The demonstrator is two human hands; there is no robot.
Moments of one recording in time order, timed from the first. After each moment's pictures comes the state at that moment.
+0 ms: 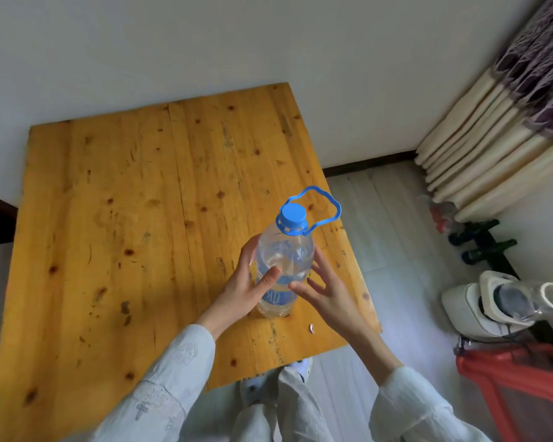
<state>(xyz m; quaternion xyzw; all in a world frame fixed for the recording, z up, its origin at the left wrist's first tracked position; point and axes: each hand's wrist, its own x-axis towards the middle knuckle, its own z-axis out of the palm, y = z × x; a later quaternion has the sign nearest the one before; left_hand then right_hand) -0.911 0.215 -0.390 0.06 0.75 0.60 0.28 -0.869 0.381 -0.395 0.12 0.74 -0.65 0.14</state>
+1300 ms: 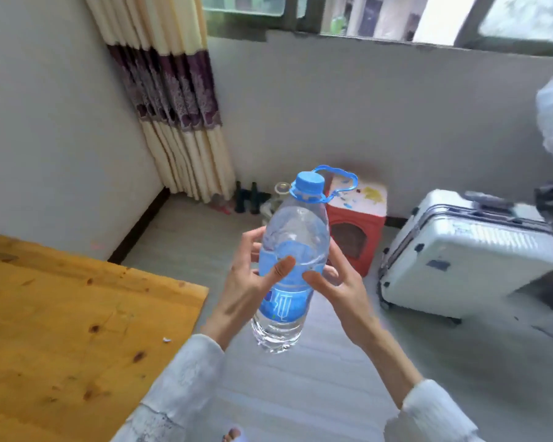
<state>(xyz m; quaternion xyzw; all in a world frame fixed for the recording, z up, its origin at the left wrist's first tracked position) -0.662 0.363 -0.256 0.46 0.57 0.55 0.39 -0.511 0.407 -0.271 0.38 0.58 -0.61 -0.38</state>
